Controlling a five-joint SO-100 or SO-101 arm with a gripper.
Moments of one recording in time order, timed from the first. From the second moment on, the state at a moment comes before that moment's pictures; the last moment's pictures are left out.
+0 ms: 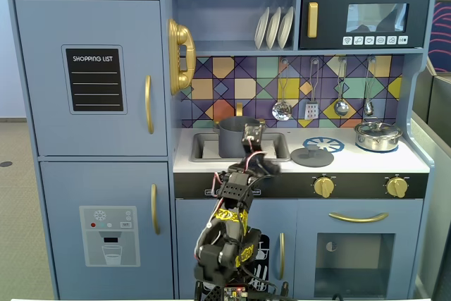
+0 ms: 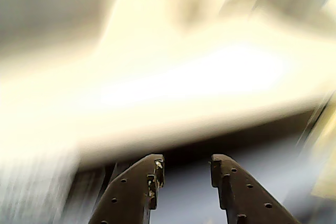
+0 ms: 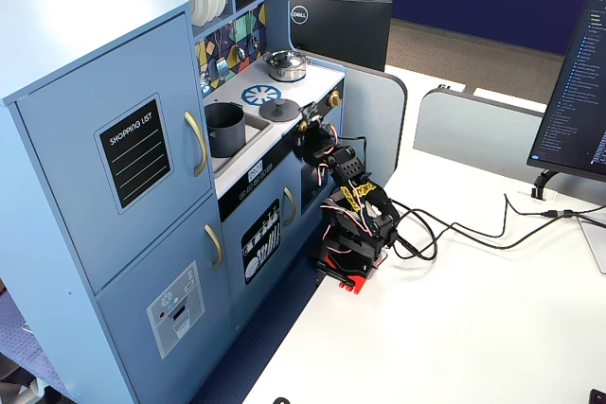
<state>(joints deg) 25.4 173.4 148.0 27.1 -97.0</state>
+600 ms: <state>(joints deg) 35.9 148.9 148.1 -6.9 -91.6</state>
